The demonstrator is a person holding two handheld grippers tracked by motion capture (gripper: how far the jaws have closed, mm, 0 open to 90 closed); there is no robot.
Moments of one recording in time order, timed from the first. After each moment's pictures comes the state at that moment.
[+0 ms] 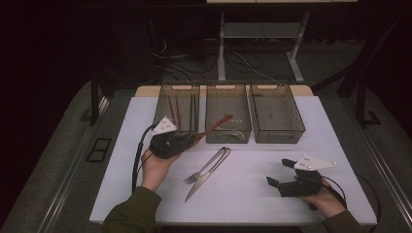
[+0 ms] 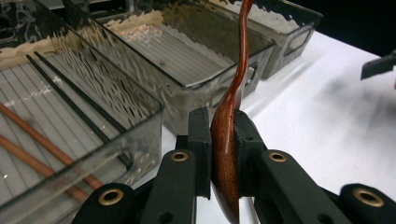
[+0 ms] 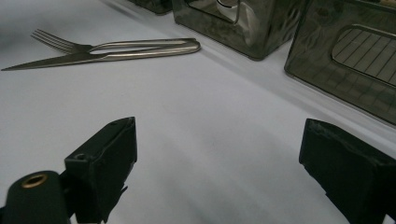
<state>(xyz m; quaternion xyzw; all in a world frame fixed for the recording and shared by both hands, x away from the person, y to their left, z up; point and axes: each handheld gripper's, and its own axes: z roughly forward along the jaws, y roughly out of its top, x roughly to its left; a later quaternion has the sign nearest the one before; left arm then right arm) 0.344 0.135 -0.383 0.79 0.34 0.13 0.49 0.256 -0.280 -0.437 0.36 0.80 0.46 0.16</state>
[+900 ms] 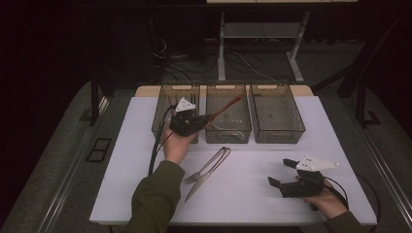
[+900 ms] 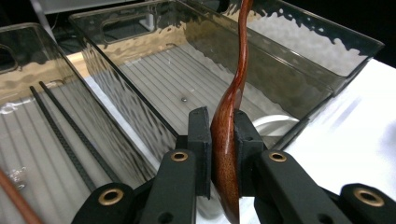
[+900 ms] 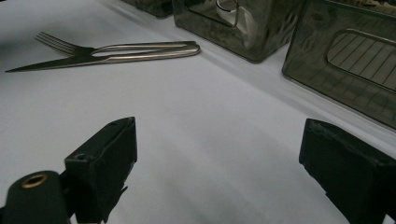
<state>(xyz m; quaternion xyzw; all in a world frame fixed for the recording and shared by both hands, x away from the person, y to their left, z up) 0.410 0.085 -0.384 0.78 0.38 0.15 0.48 0.254 -0.283 -0.435 0.36 0.79 0.46 0.16</state>
